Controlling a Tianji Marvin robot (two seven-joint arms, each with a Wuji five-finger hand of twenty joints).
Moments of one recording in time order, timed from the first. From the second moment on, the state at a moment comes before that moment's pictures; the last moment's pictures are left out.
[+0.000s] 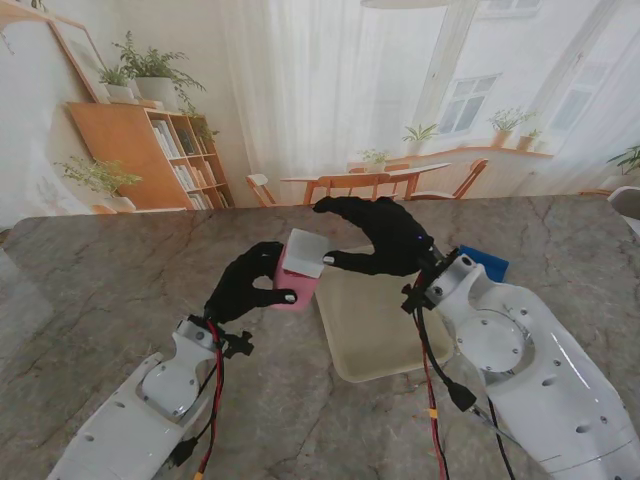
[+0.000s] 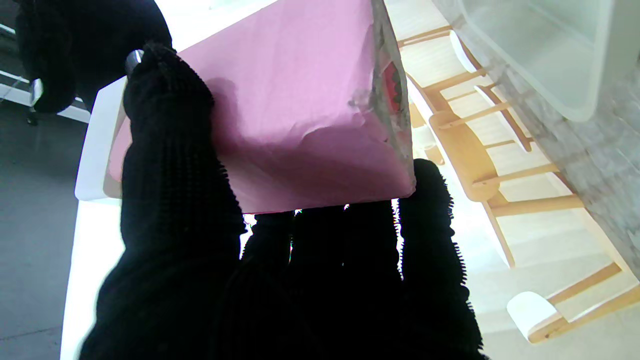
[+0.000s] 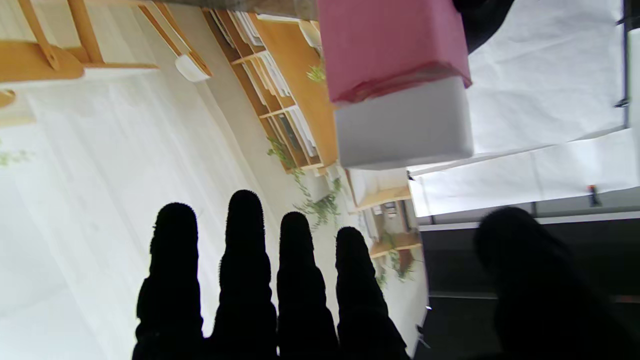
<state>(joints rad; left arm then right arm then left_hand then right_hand) 1.42 -1.21 -1.07 -1.31 0.11 -0.66 0.19 -1.42 -1.09 1.25 -1.74 -0.75 -0.45 -0.02 1.02 -0.53 -0.19 -0.09 0.44 0.13 0.76 0.91 0.93 0.13 0.06 0.91 0.88 0.11 0.27 0.64 0.46 0.13 0.92 0.69 0.30 -0.28 0.61 -0.06 0.30 0.10 0.24 0.71 0.50 0.15 0.29 0.52 0.57 0.16 0.40 0.38 0.20 0.32 0.94 0.28</state>
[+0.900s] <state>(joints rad) 1.42 -1.21 -1.04 -1.31 0.11 -0.70 0.18 -1.21 -1.05 1.13 -1.60 -0.76 -0.74 0.09 1.02 -0.53 -0.19 -0.09 0.44 0.13 0.76 0.91 0.93 0.13 0.06 0.91 0.88 0.11 0.27 0.64 0.47 0.13 0.91 0.69 0.37 -0.75 1.42 -0.06 0.32 -0.11 0.25 0.84 0.47 0.08 0.43 0.41 0.57 0.09 0.46 0.31 0.29 0.25 0.97 0.26</state>
